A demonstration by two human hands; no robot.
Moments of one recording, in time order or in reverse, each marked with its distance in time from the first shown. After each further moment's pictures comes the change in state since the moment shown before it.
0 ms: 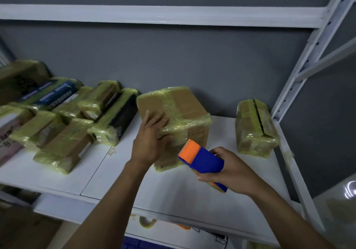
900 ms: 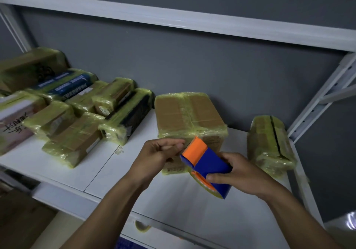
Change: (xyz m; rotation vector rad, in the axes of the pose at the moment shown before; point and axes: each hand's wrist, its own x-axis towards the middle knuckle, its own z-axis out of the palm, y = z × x) left_hand -0.037 0.035 -0.051 -1.012 -0.187 -0.447; right_hand 0.033 -0.041 -0.014 0.002 -0.259 -0.101
